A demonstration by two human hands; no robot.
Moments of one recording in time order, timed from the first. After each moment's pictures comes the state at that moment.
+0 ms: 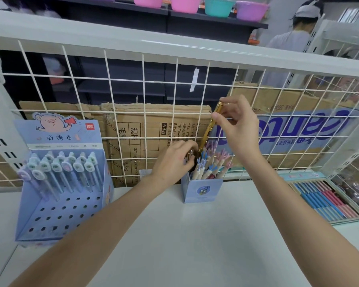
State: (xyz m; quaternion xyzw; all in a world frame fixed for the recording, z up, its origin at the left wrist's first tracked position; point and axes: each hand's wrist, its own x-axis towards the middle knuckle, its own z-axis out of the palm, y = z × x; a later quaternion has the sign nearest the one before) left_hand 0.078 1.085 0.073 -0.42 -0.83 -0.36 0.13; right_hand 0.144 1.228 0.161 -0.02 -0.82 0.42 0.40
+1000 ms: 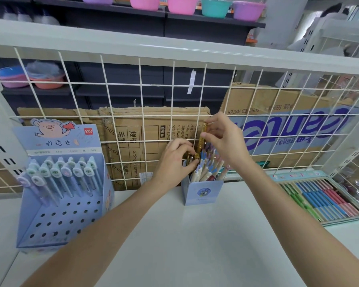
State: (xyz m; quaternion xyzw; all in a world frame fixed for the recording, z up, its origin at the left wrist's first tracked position) left_hand 0.075 1.090 0.064 -0.39 -0.80 -0.42 0.15; right_hand 0.139 1.229 0.140 -0.05 -0.88 0.39 0.27
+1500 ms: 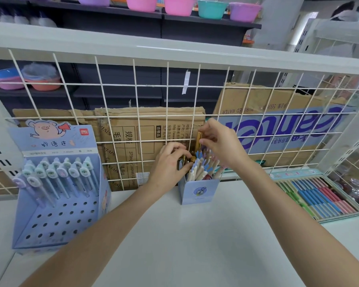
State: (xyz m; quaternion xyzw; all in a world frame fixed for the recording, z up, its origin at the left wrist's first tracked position) left_hand 0.081 1.086 0.058 -0.39 -0.81 -0.40 0.15; right_hand 0.144 1.232 0.140 -0.05 -0.92 0.33 0.19
